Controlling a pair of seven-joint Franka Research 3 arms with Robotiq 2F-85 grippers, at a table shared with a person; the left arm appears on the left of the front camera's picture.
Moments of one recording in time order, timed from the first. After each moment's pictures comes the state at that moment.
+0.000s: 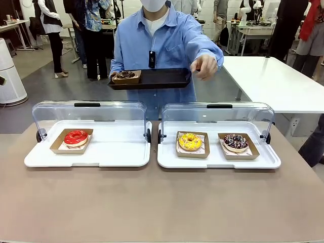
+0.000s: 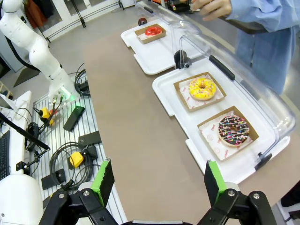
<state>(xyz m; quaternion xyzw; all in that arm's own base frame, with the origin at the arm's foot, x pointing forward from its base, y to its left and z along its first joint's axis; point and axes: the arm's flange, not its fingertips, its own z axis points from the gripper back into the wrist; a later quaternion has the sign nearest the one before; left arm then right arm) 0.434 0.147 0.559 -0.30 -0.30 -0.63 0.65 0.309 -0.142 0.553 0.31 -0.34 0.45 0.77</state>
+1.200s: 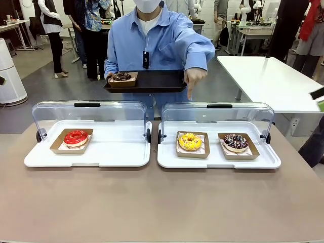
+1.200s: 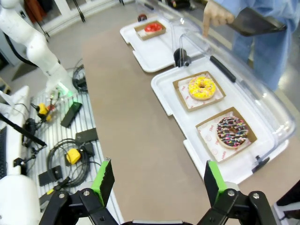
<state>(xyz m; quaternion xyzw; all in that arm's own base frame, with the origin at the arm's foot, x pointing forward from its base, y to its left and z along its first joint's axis) 0.434 0.147 0.559 -0.30 -0.30 -0.63 0.65 0.332 -0.093 0.566 0.26 -0.31 0.48 0.78</state>
